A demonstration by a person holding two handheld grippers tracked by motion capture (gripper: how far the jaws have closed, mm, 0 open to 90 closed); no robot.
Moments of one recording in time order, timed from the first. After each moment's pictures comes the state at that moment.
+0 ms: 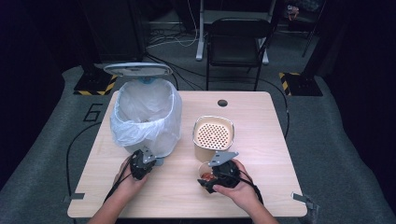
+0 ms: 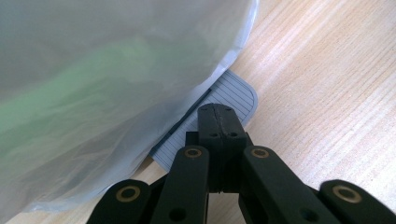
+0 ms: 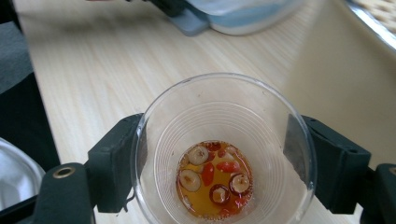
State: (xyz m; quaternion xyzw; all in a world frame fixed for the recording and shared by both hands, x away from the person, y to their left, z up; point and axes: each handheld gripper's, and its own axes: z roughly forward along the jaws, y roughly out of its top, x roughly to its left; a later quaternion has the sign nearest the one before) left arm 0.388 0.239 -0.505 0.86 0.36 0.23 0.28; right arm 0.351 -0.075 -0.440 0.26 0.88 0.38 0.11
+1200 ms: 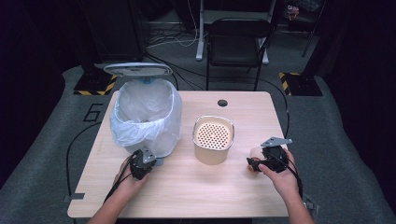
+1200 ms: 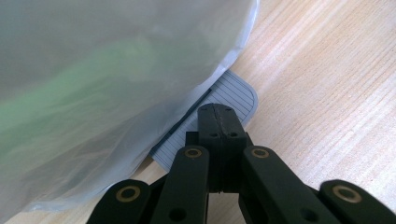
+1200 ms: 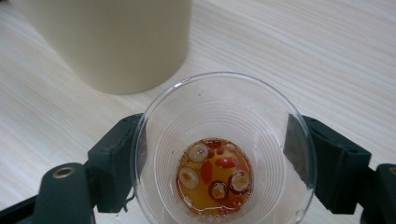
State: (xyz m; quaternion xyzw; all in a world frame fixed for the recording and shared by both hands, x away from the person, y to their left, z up) left arm 0.388 0.239 -0.505 0.86 0.36 0.24 0.28; right arm 0.392 -0.216 -0.444 0.45 0.81 0.32 0.19
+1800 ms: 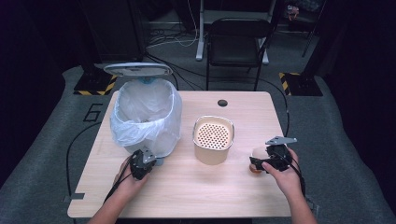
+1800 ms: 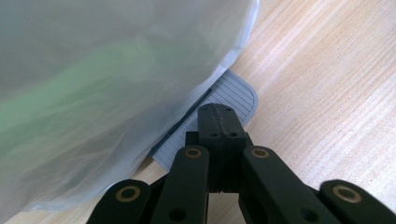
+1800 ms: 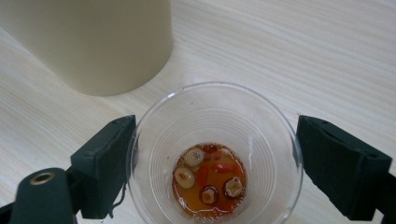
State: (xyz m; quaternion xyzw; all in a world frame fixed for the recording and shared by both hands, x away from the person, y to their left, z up) left arm 0.388 0.239 -0.505 0.86 0.36 0.24 0.28; right arm 0.399 -0.230 -0.447 0.46 0.80 0.33 0.19
